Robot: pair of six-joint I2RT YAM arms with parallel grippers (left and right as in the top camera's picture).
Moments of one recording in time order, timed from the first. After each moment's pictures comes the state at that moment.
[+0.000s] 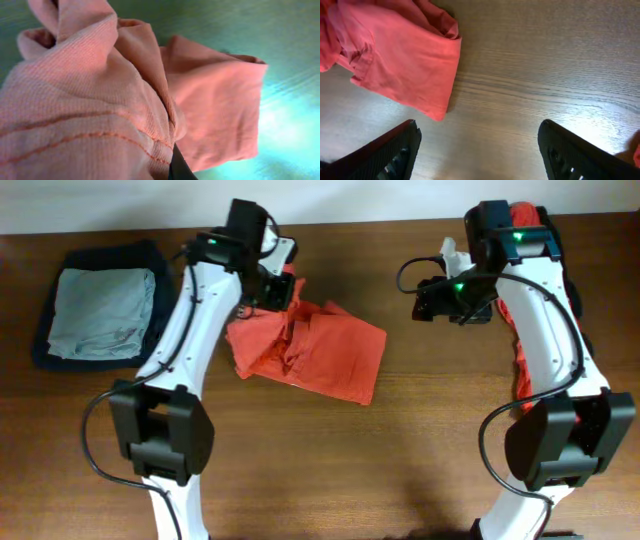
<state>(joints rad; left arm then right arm) -0.29 2.12 2.03 -1.11 0.26 0.04 0.03 1.95 1.89 -1.32 -0.26 0.05</state>
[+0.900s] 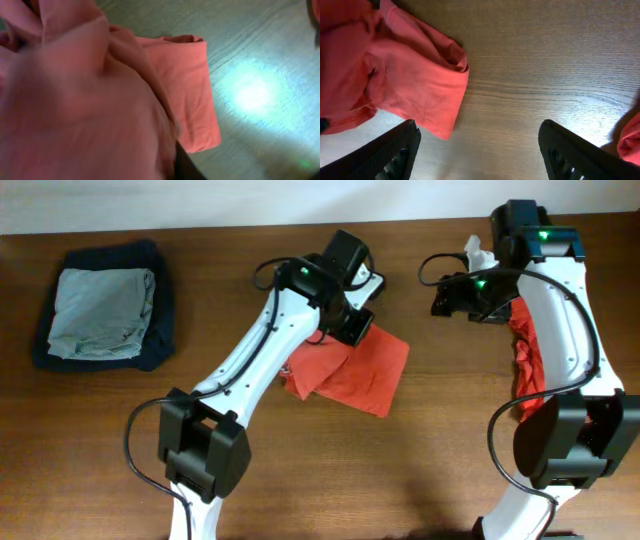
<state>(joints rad) -0.59 2.12 2.03 -1.11 0.22 0.02 -0.05 1.95 1.89 -1.32 -0.26 0.05</state>
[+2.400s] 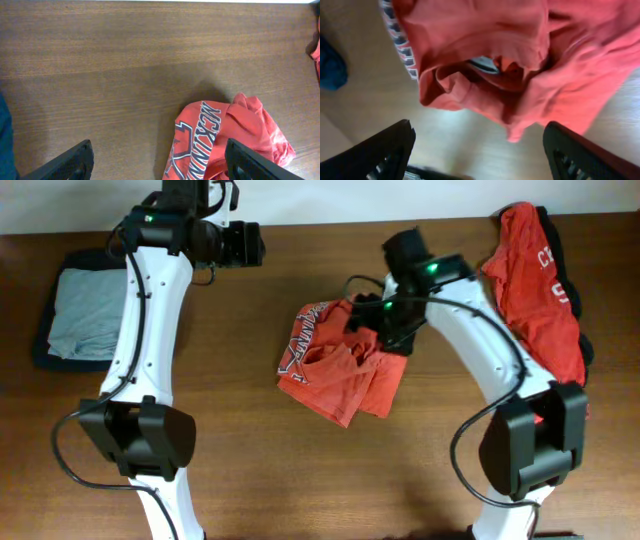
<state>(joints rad) -0.14 2.12 2.29 -1.15 0.21 -0.12 0.30 1.95 1.69 -1.08 -0.36 0.71</state>
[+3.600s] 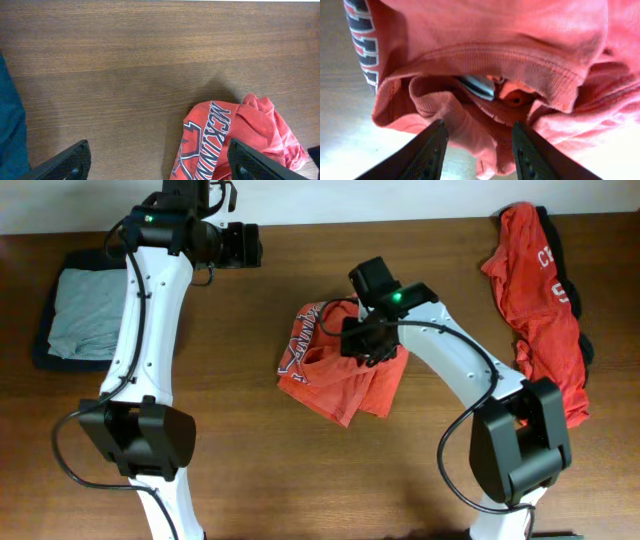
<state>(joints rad) -0.14 2.12 2.29 -1.16 0.17 -0.12 0.41 1.95 1.56 -0.90 -0.20 0.50</state>
